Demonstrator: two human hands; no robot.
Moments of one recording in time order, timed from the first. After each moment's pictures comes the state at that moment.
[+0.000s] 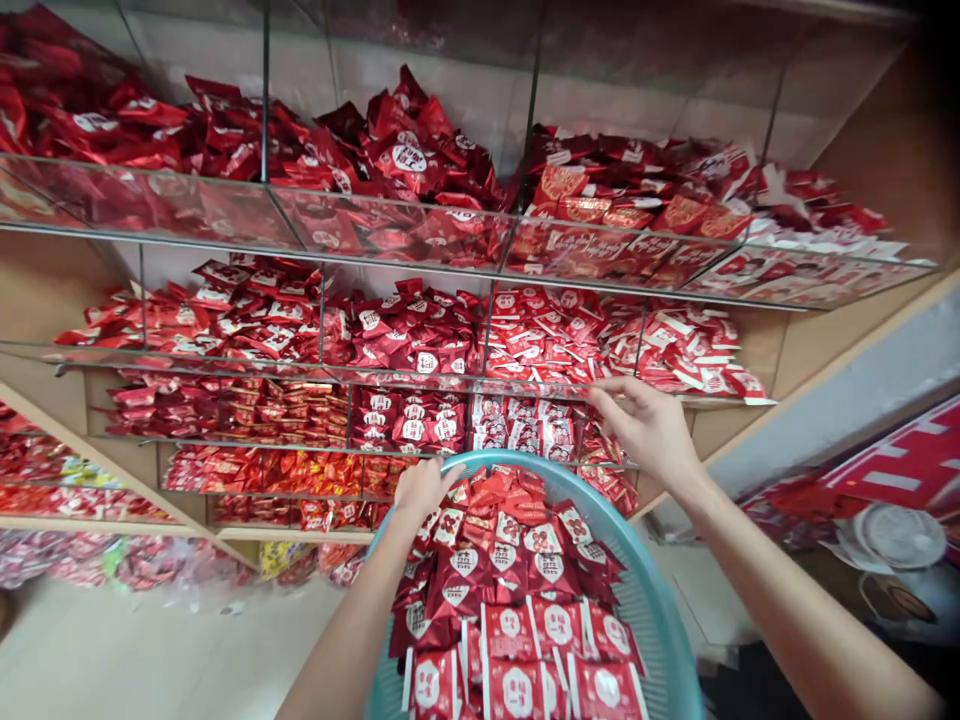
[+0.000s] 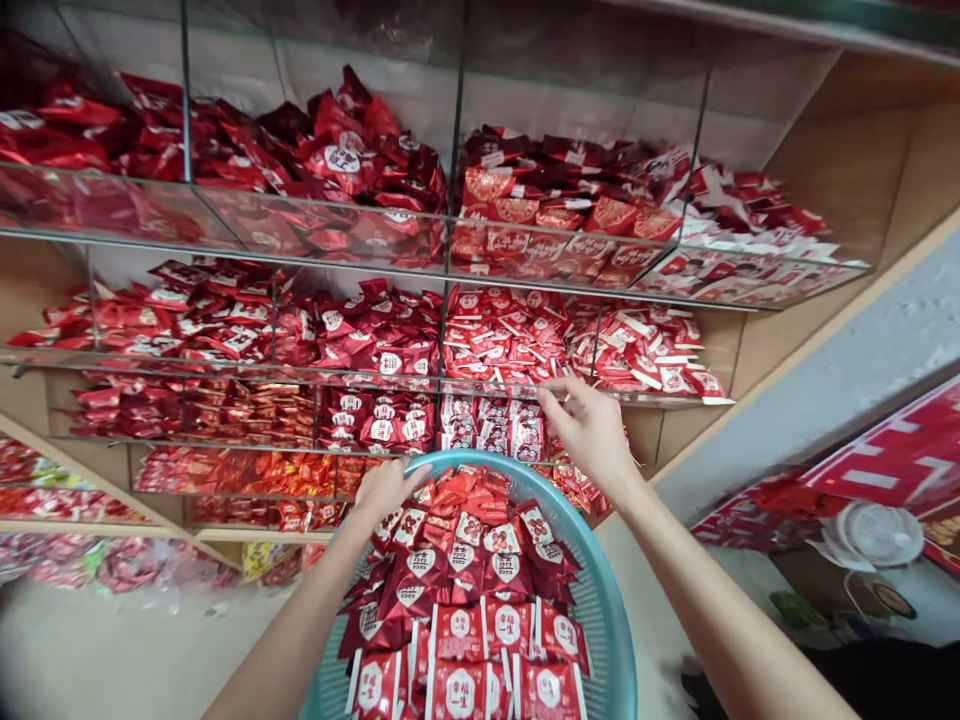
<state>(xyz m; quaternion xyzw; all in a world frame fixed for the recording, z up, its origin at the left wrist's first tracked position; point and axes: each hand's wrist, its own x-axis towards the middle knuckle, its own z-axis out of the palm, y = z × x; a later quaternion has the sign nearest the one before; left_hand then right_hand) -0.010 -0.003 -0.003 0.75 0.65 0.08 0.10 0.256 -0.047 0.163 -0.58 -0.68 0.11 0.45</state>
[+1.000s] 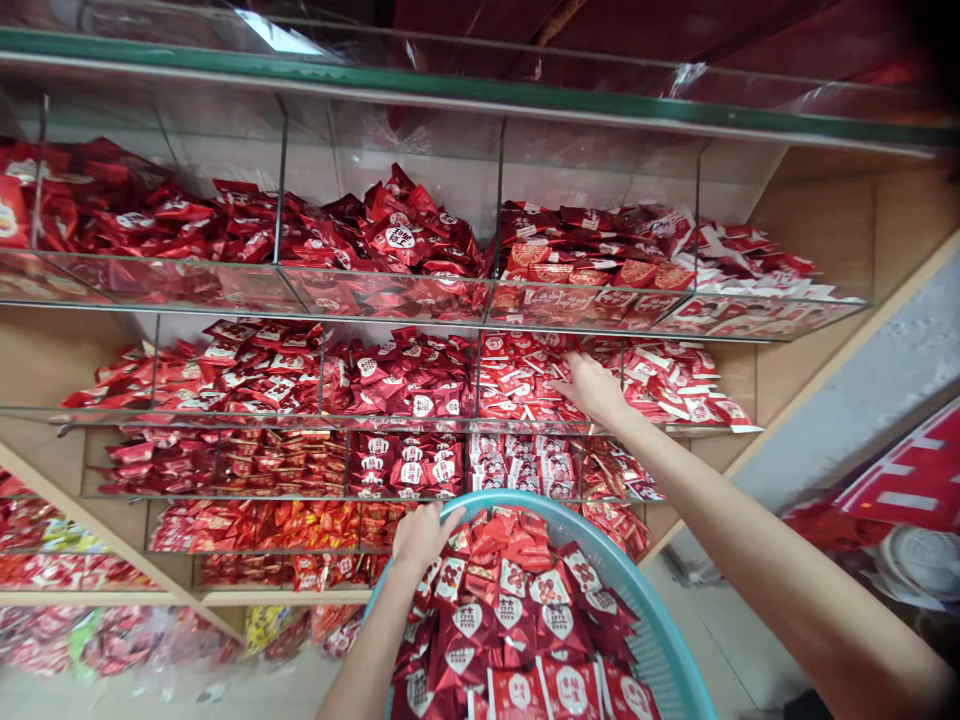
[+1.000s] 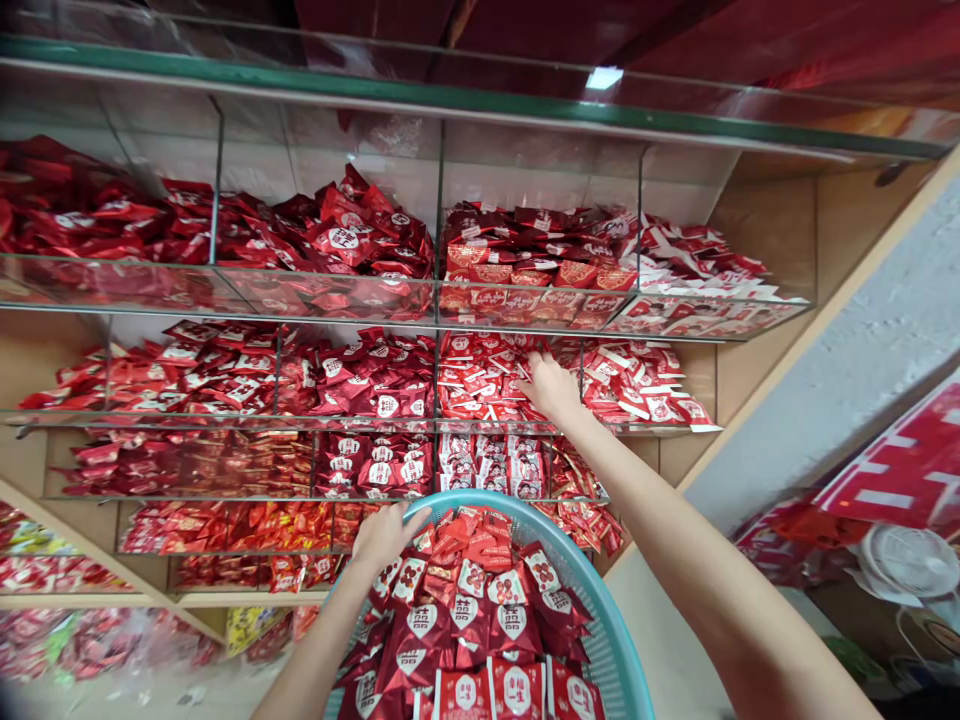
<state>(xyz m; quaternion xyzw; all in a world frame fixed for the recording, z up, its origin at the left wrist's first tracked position) -0.013 -0.004 0.000 0.74 0.65 0.09 0.11 0.263 0.070 0.190 -0.69 -0.68 -0.15 0.18</state>
